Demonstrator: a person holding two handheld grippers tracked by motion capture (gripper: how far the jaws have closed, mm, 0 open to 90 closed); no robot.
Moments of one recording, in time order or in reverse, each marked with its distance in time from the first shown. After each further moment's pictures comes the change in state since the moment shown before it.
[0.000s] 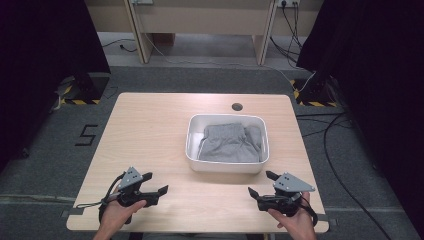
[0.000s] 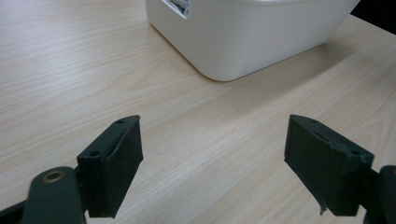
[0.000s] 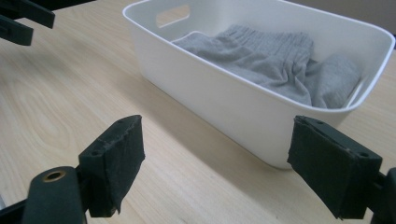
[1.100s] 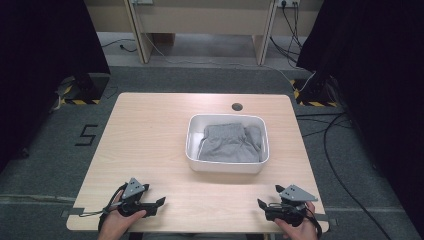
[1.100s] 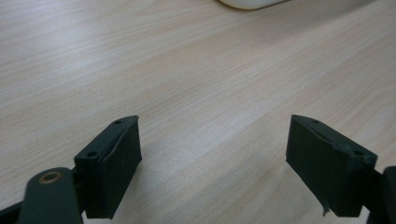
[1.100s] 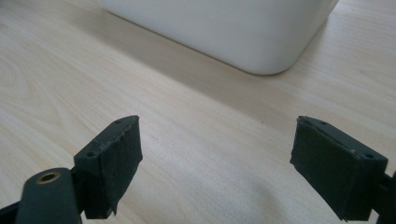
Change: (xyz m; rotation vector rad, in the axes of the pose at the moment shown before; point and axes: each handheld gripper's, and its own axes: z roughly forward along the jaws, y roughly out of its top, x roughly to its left) left arm 0.005 -0.041 0.008 0.115 0.061 0.018; right arm -0.014 -0.061 0.003 0.120 -0.056 0.097
